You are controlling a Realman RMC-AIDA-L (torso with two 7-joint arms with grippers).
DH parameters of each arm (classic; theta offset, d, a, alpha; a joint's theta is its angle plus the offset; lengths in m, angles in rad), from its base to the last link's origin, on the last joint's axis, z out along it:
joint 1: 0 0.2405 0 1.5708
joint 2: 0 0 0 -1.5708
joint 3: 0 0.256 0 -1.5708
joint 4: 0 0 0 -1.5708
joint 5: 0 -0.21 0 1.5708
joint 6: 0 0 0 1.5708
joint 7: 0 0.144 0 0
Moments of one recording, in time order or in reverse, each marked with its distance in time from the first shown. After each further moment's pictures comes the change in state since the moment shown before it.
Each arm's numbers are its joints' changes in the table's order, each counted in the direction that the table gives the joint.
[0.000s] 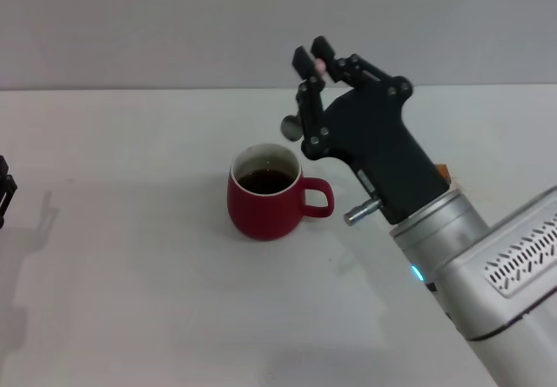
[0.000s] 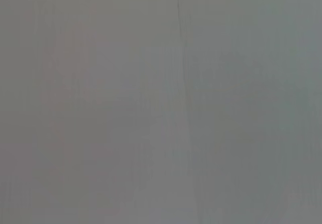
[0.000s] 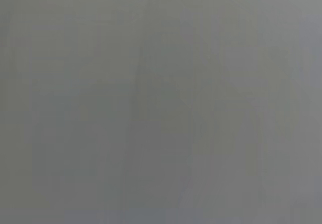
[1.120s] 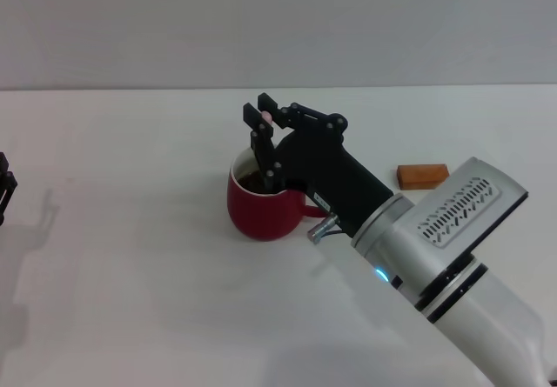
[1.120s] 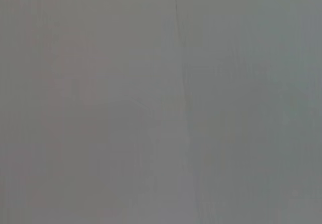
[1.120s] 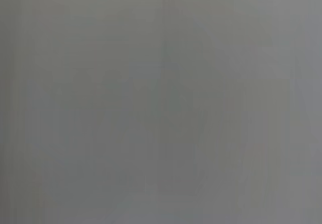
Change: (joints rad) left arm -0.012 0.000 -0.002 0.012 0.000 0.000 0.000; right arm 0.103 -0.013 -0.014 -0.099 0.003 0.222 0.191
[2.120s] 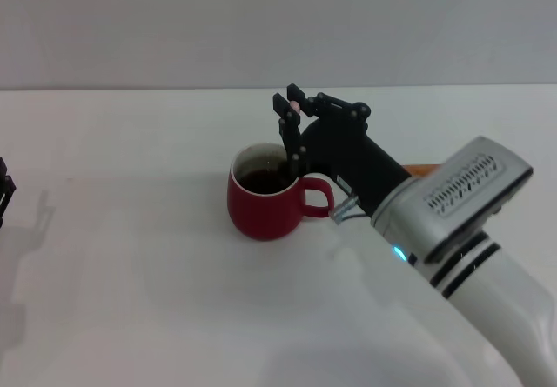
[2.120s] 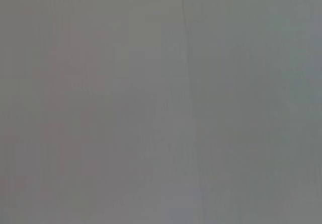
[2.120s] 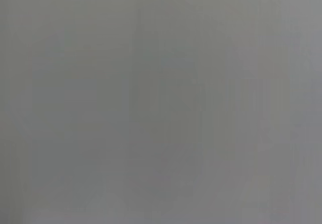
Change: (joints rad) left arm 0.002 0.002 -0.012 0.000 0.000 -0.020 0.000; right arm 0.031 0.002 0.057 -0.085 -0.003 0.043 0.014
